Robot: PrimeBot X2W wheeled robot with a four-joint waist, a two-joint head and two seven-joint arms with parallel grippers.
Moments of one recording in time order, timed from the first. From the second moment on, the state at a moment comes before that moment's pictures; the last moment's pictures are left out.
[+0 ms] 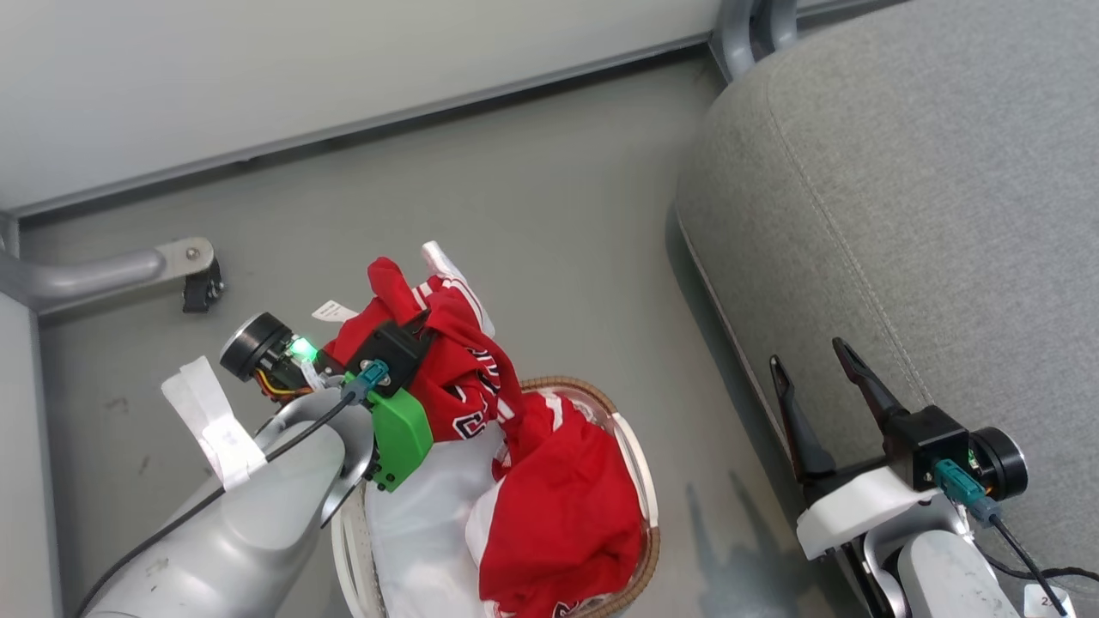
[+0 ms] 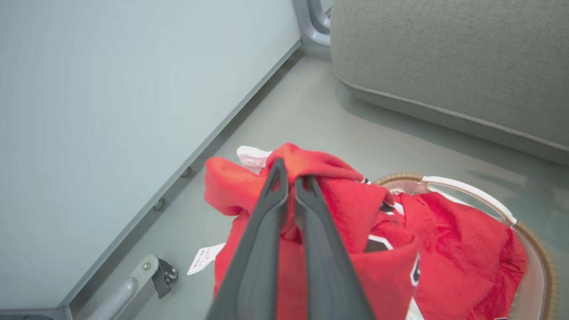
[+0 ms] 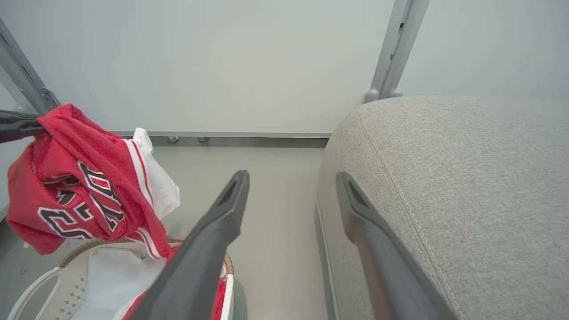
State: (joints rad) left arm -0.75 0.26 -0.97 0.87 -0.39 -0.10 -0.26; right arm -0.16 -0.05 0.07 0.22 0.04 0.13 -0.26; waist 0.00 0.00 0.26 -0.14
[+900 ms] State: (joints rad) left arm -1.03 0.37 -1.00 0.45 -0.31 -0.11 -0.09; right arm -0.22 -0.05 0.29 0.25 0.00 0.13 -0.26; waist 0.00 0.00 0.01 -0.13
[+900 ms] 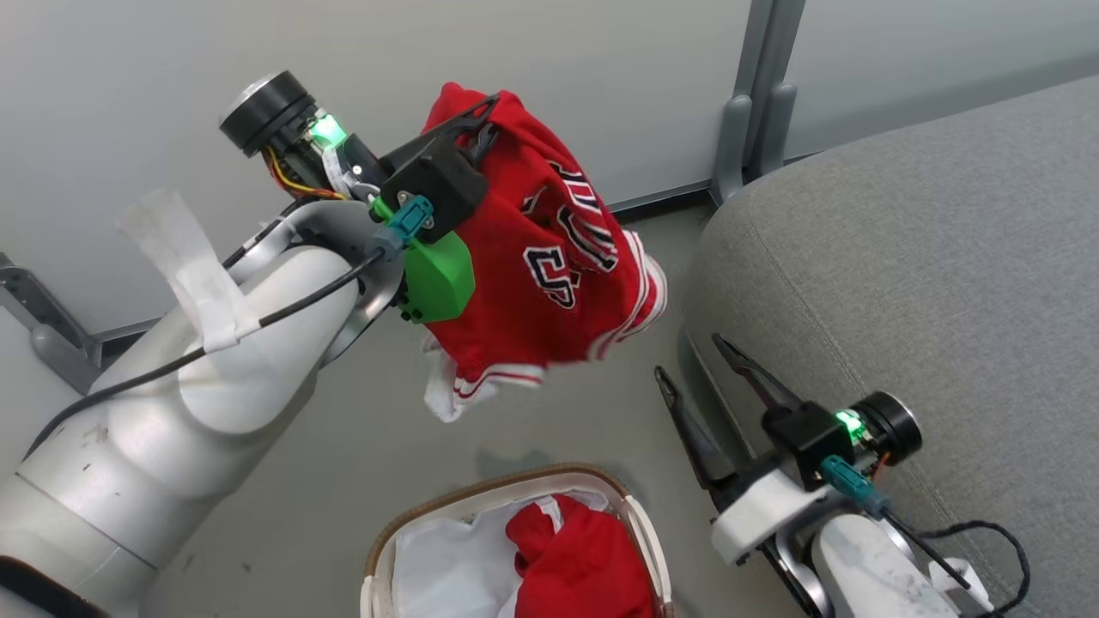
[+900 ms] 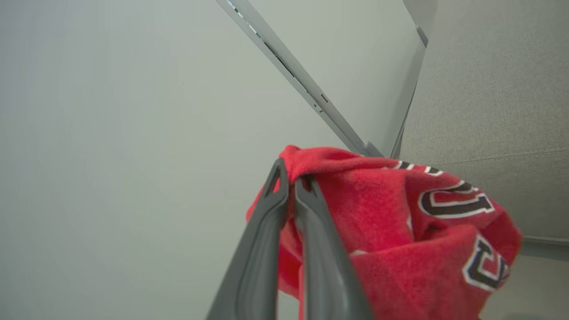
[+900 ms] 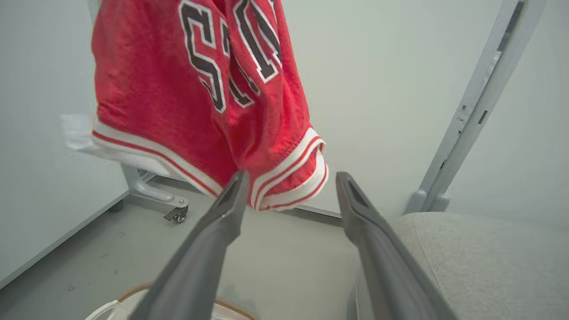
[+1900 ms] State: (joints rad) left arm -1.03 0.31 -1.08 0.31 -0.33 -0.11 -0.09; right arm -0.49 -0.05 0.38 0.47 -0.05 0.13 -0.26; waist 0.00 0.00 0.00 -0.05
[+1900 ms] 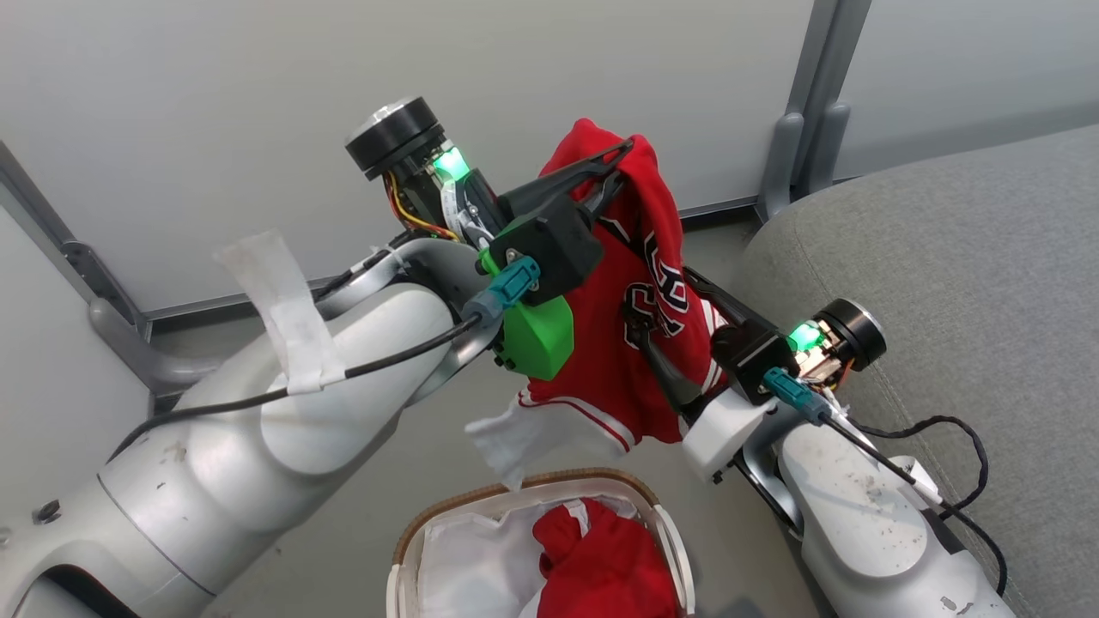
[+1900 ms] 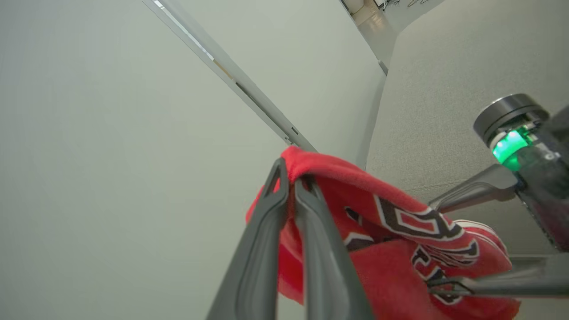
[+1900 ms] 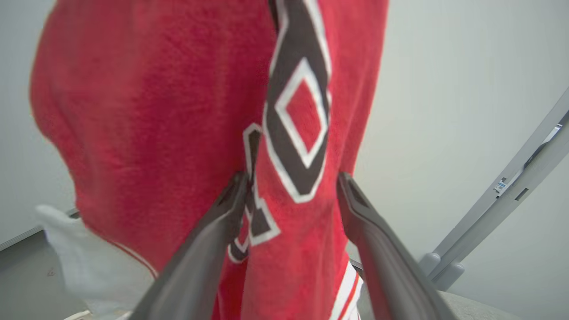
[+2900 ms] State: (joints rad) left arm -0.58 0.27 -0.90 0.37 -0.54 0.04 -0.26; right arm -0.53 -0.05 0.29 0.48 -0.04 0.13 -0.26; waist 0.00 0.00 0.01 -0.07
